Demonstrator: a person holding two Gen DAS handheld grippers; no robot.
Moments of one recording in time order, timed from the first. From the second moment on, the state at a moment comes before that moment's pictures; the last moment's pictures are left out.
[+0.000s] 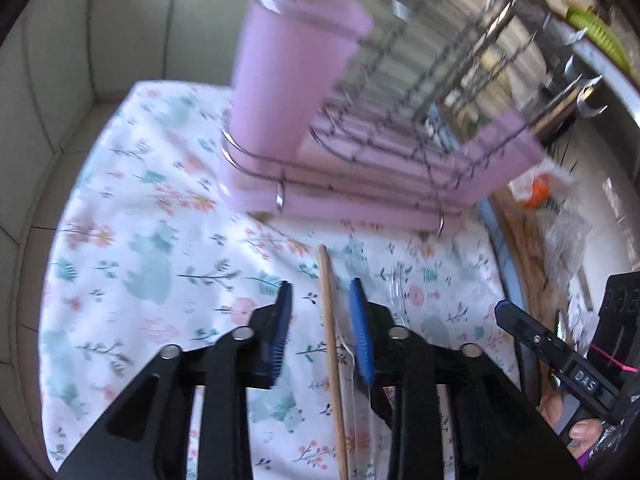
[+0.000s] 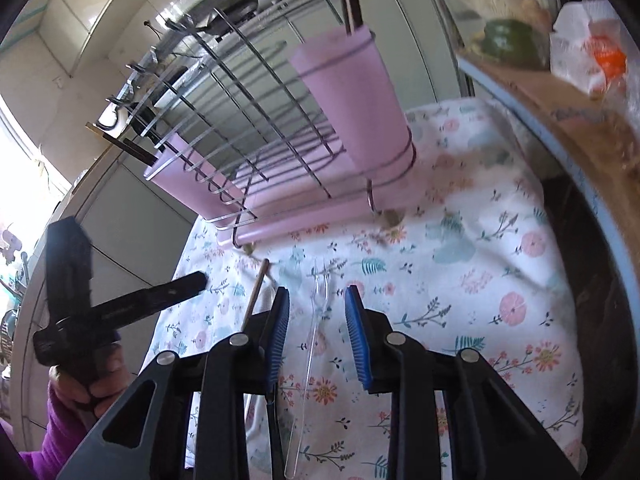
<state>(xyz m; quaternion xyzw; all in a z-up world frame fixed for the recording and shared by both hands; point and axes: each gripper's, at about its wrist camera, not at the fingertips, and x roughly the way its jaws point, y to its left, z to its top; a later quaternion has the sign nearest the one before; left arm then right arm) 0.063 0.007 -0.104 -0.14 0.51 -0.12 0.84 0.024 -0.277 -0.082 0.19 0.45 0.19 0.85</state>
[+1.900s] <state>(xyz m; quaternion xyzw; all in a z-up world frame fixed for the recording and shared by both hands) -0.034 0.099 -0.011 -0.21 0.29 -0.04 0.93 -0.002 -0.247 -0.009 0.14 0.27 0.15 0.94</state>
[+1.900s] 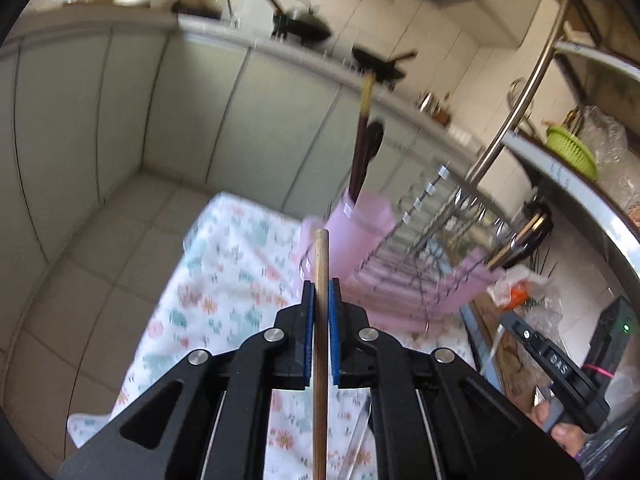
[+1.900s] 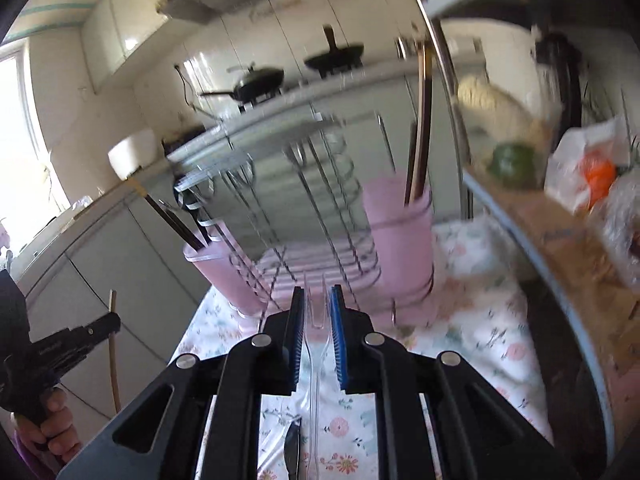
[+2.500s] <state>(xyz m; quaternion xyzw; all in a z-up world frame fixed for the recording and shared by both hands) -0.025 0.077 -0.028 -0.16 0.11 0.02 0.98 -0.039 -0.257 0.001 0.10 0.18 0.13 0.97</state>
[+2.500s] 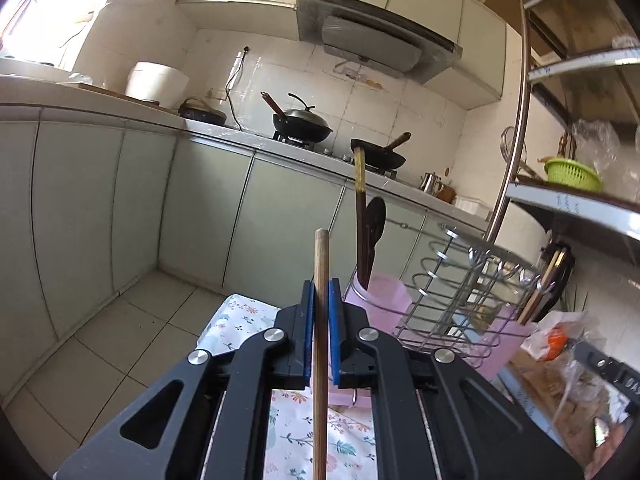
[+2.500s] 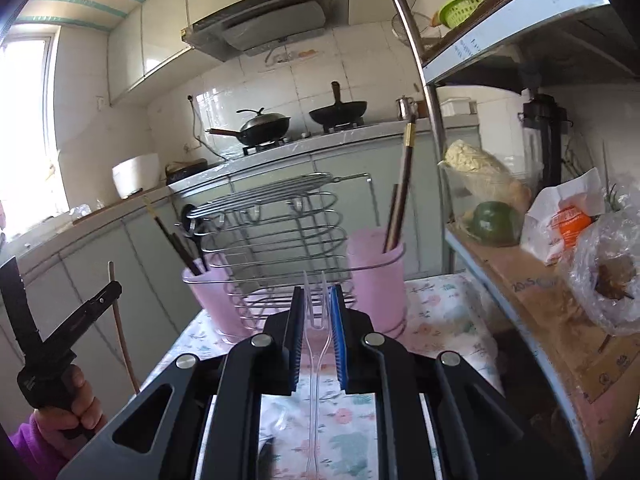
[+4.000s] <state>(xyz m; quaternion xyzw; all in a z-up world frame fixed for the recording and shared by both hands) -0.067 0.075 -0.017 -0.09 0.20 -0.04 0.97 -0.042 -0.258 -0.012 0.07 0.24 0.17 0.95</state>
